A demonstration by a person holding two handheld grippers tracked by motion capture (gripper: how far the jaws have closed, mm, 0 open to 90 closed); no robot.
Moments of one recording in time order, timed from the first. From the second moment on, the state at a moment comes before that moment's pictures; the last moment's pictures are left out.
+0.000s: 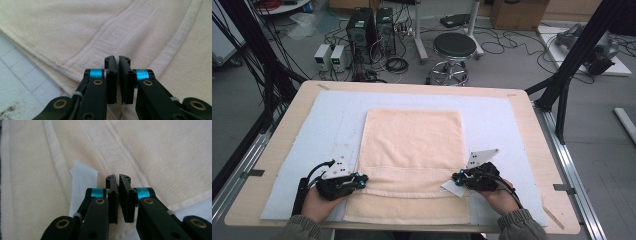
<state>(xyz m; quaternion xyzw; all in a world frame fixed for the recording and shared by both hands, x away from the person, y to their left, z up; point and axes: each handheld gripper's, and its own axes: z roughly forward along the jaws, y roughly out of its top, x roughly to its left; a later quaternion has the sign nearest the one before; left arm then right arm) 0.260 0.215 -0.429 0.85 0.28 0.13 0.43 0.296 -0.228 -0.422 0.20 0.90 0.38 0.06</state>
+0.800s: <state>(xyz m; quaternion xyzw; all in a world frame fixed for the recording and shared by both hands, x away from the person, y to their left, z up) 0.199 0.232 -0.389 0.84 0.26 0.15 0.45 0.242 -0.226 -0.368 0.16 0.89 0.42 0.08</state>
